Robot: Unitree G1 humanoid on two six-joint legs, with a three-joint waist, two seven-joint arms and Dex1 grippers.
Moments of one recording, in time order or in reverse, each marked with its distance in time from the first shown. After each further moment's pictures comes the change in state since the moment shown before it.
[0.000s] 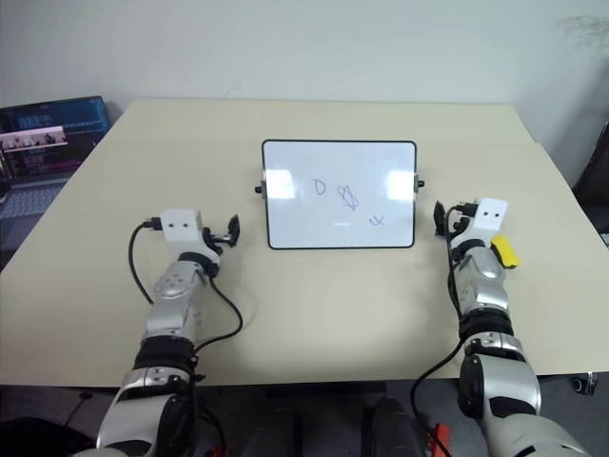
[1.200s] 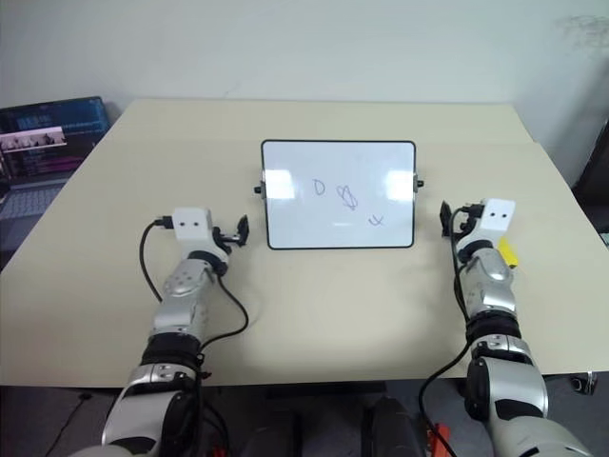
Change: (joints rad) left arm -0.048 -0.017 -0.030 0.061 0.013 0.005 -0.010; right arm 0.016 -0.037 -0.002 -0.003 0.007 -0.023 0.008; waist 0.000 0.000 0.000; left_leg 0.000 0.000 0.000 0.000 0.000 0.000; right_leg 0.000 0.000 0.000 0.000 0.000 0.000
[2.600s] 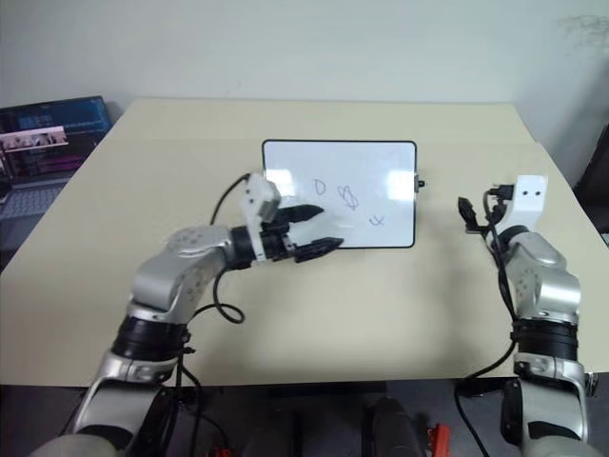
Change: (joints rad) left arm -0.083 0.139 -0.347 -0.590 -0.317 0.607 -0.790; right arm 0.169 -0.198 -0.023 -0.654 0.080 0.700 0.029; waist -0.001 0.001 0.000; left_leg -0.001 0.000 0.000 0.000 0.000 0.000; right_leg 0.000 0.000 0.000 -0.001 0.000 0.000
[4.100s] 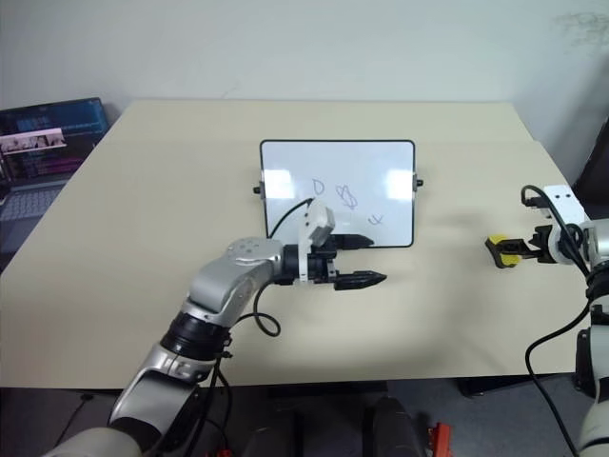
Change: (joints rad) left arm -0.018 -0.128 -0.128 0.063 0.045 -0.011 -0.068; right arm -0.380 -0.397 0.391 0.633 -0.243 0.331 0.591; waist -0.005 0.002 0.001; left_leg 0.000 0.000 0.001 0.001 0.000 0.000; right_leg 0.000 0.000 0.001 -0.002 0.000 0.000
